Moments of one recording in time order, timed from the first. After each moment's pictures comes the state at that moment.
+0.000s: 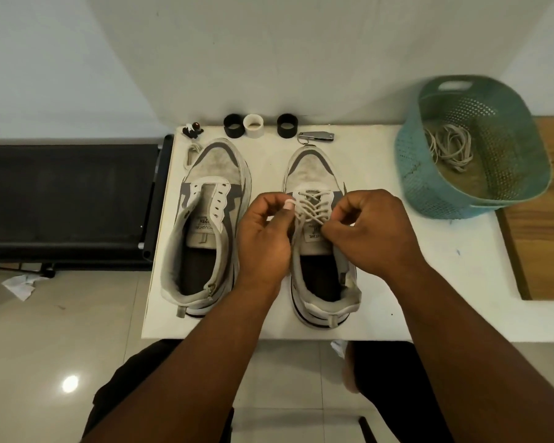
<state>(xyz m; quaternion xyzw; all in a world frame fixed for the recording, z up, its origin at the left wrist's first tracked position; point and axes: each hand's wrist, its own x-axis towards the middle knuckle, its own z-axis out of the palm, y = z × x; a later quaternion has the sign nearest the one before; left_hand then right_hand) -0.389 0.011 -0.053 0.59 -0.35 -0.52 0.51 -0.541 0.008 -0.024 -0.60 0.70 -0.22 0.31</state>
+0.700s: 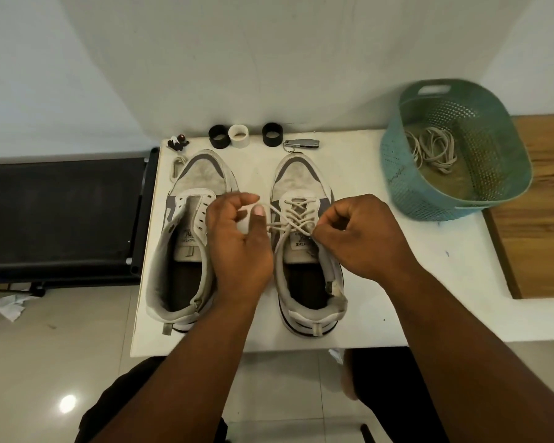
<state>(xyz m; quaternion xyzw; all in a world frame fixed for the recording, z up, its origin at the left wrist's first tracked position) -0.372 0.009 -0.060 0.65 -0.50 -0.31 0.48 -0.548 0.005 -0.024 -0.59 0.69 -0.22 0.36</state>
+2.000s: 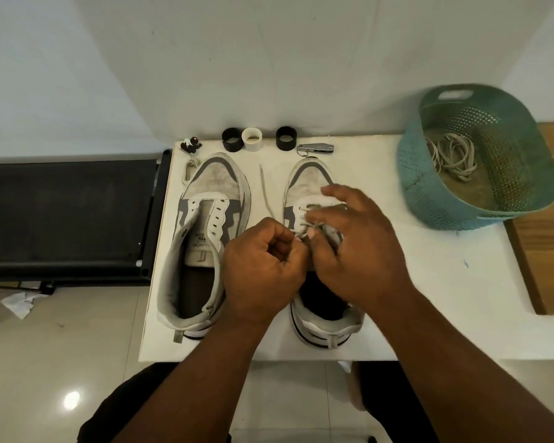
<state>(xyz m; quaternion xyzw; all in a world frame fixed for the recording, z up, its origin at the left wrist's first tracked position) -0.370 0.018 -0.062 0.58 -0.61 -0.26 0.46 -0.519 0.015 -0.025 -0.69 0.65 -0.24 0.22</state>
